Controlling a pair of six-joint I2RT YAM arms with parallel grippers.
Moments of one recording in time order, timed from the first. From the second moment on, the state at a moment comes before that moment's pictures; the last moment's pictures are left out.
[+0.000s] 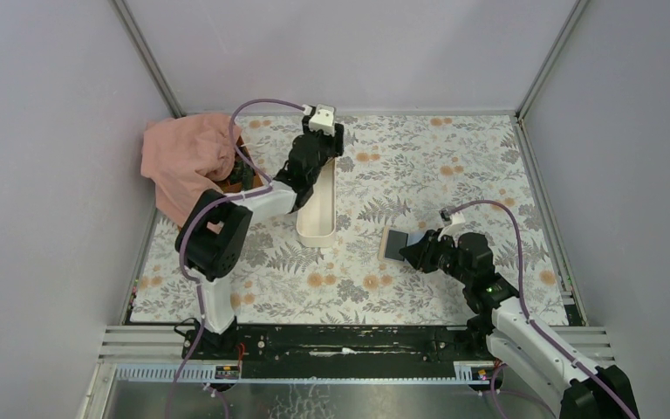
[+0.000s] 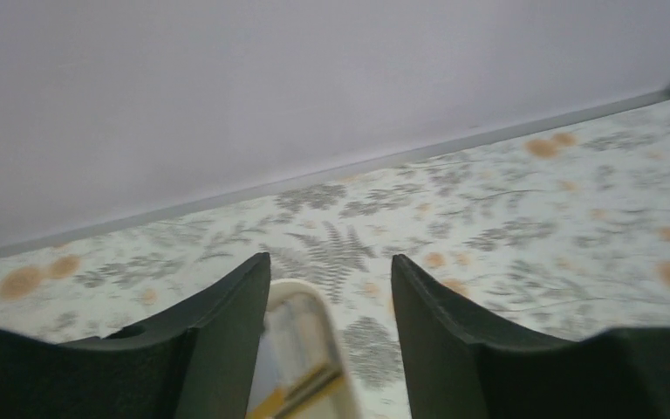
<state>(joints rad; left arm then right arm) -0.48 1.94 1.20 0.75 -0.24 0.02 0.41 0.68 0.18 0.12 -0.33 0.51</state>
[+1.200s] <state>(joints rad) -0.88 1.90 0.67 0.91 0.25 -0.66 0.29 1.02 0.20 0.25 -0.16 0.68</state>
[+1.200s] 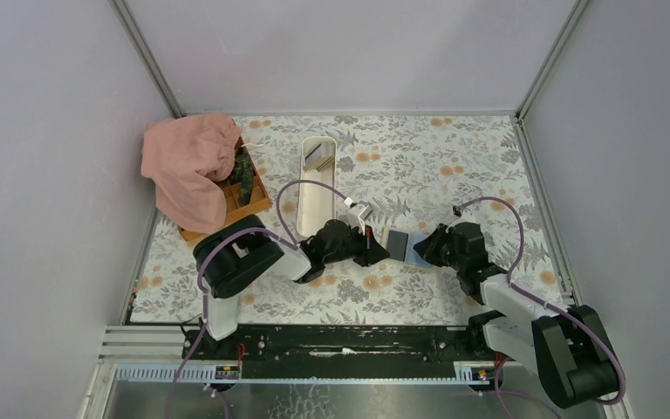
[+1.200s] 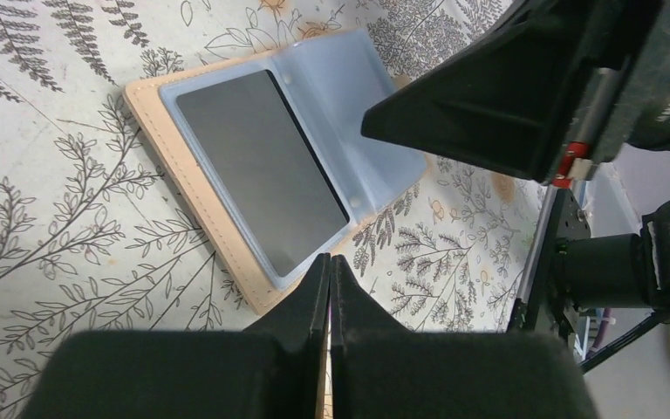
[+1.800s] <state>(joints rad) -0.89 1.97 0.65 0.94 0.24 -0.71 0.23 1.14 0.18 0.37 -0.34 0.68</state>
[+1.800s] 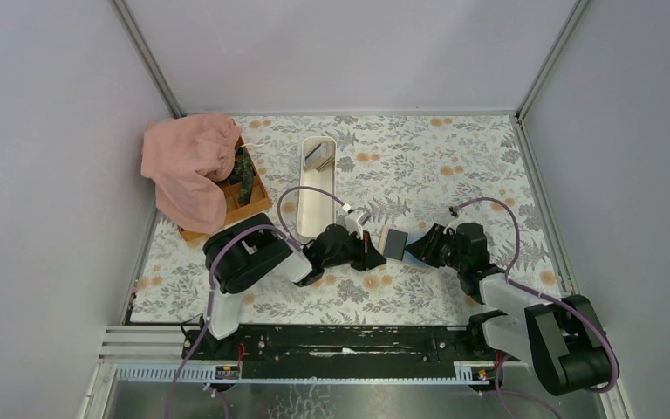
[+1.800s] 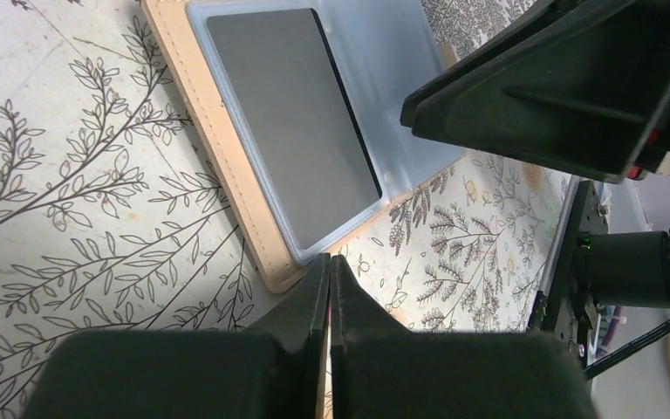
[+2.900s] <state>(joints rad) -0.89 2.00 0.65 1.00 0.25 -0.73 0.23 1.34 0.14 0.67 -0.49 0.72</state>
